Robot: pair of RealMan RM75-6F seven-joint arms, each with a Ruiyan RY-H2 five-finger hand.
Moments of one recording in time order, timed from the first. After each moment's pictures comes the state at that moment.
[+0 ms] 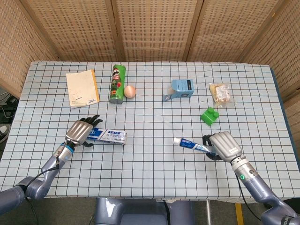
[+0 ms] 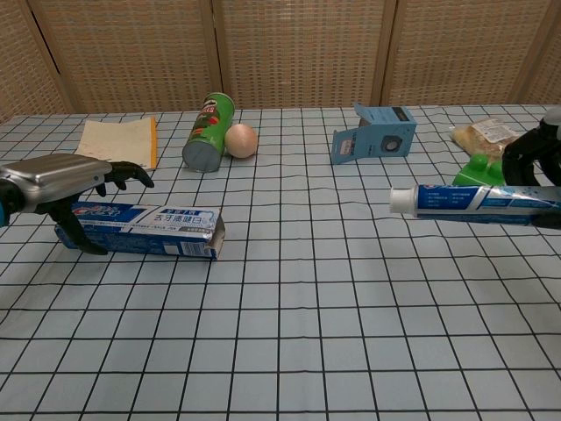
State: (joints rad) left arm -0.63 -1.54 -0.13 -1.19 1.39 0.84 0.14; right arm 0.51 -1.13 0.08 -1.71 -1.41 1.02 -0.15
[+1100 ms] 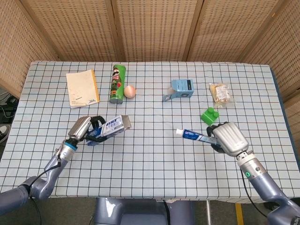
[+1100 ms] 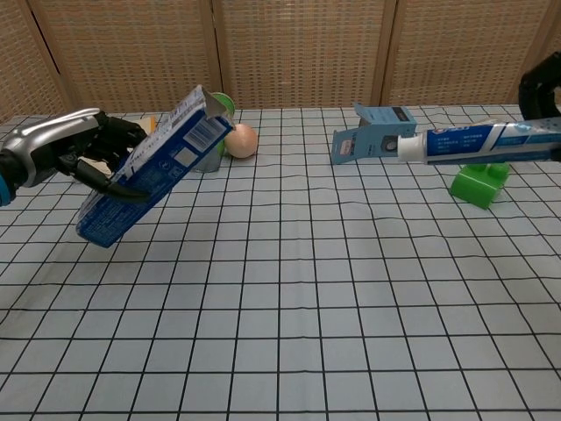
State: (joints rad) left arm -0.62 -1.55 -0.16 -1.23 1.45 1.00 -0.61; right arm 0.53 -0.98 0.13 -1.85 -1.40 1.07 -0.32
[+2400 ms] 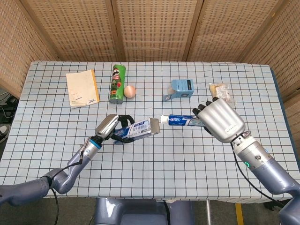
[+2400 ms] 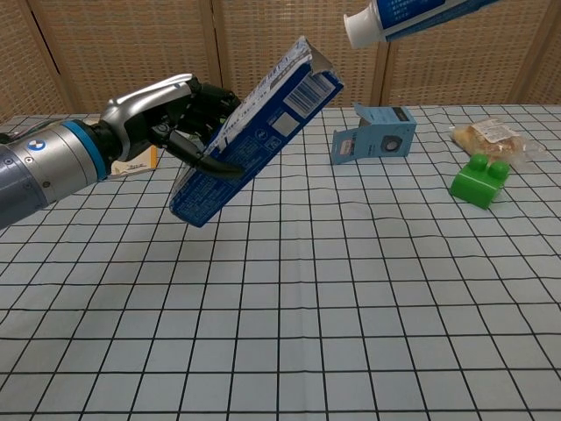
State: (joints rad) left arm -0.78 -1.65 -0.20 -1.27 1.48 1.01 -0.59; right arm 0.74 -0.59 0.32 -2.16 -1.24 0.90 -0.48
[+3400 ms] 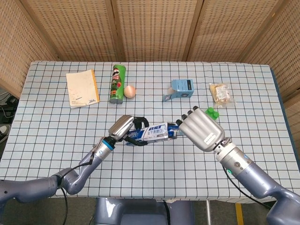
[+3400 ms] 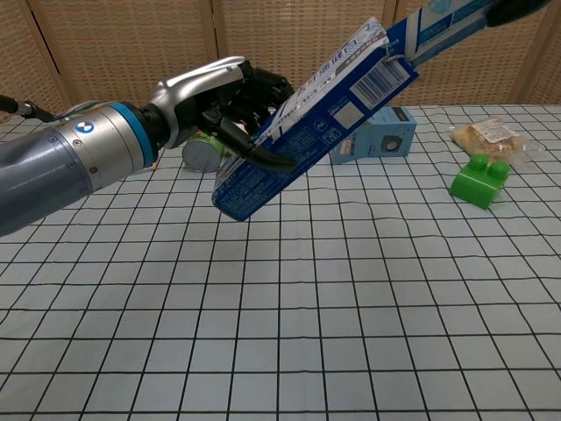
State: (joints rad) left arm -0.86 -1.67 -0.25 -1.38 1.40 0.97 -0.43; right arm 0.85 -0.65 0.28 -2.24 -1.16 0.85 -0.77
